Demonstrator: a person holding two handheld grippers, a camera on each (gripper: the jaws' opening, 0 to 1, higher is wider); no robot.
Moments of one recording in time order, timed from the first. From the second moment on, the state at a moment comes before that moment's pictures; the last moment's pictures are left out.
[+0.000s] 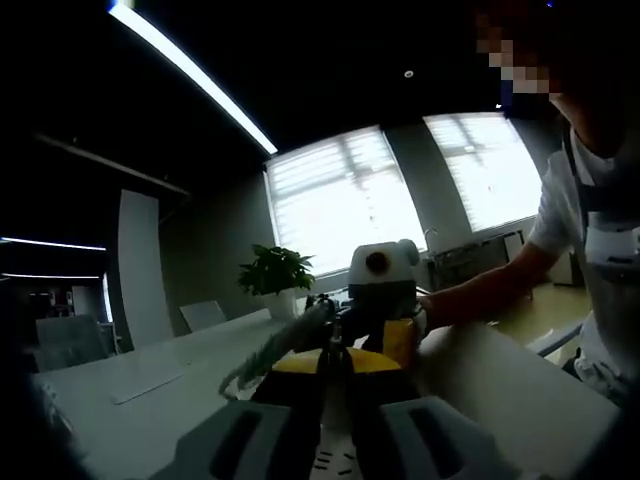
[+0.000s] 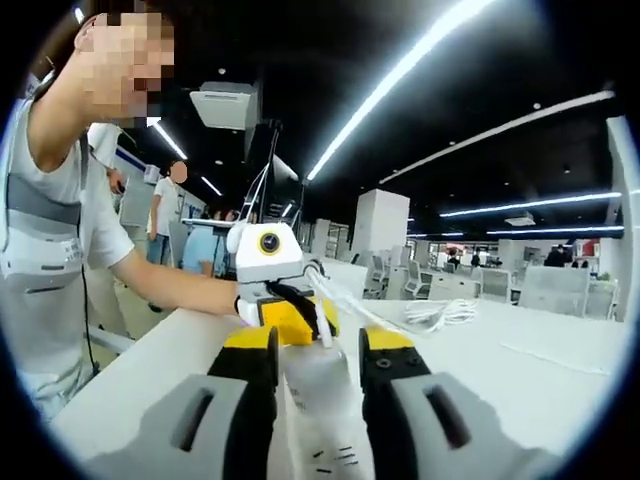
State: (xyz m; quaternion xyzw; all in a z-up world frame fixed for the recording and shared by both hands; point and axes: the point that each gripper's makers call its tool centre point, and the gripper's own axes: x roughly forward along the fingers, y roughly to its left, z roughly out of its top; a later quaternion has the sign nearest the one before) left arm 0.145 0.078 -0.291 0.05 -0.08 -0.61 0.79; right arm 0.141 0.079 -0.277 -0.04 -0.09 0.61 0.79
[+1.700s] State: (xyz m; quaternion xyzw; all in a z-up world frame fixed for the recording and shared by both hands) left arm 0.140 0.083 -0.291 0.05 -0.08 -0.60 0.79; right arm 0.137 0.062 -0.283 -0.05 -0.12 0.59 0.80
